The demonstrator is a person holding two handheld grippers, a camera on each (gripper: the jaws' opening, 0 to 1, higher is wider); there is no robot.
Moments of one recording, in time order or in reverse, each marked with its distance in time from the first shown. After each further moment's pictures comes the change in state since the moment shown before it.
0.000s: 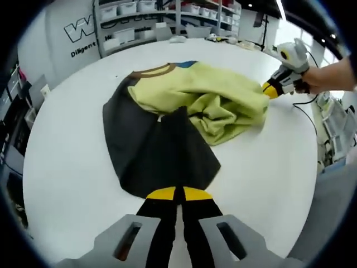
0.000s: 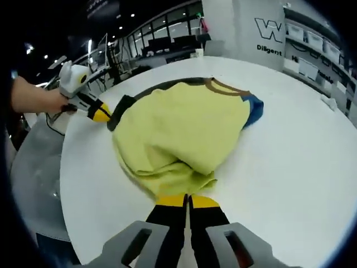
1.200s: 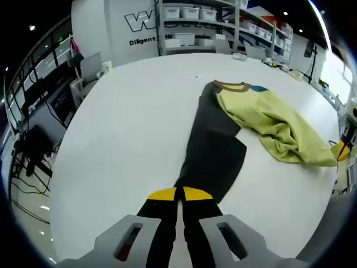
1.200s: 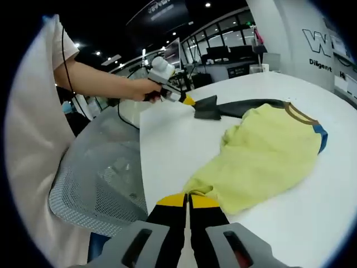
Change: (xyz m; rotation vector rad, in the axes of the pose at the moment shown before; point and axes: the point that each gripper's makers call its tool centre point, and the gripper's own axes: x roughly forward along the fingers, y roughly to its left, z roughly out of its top) left arm -0.076 0.119 -0.040 -0.268 -0.076 0.309; right arm -0.050 0.164 -0.013 -0.153 -0.012 0.432
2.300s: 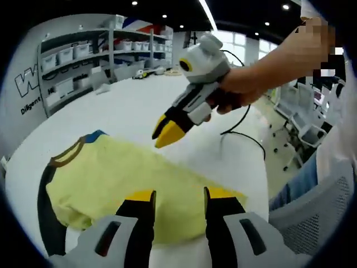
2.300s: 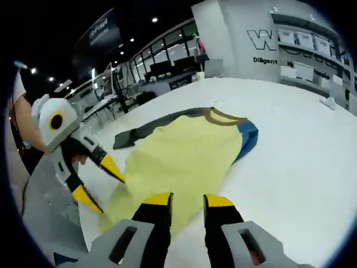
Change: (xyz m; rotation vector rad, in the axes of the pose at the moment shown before) left arm -0.018 -0.354 0.036 0.555 -0.184 -0.747; right arm -0.029 -0.184 0.023 0.247 -0.148 -0.395
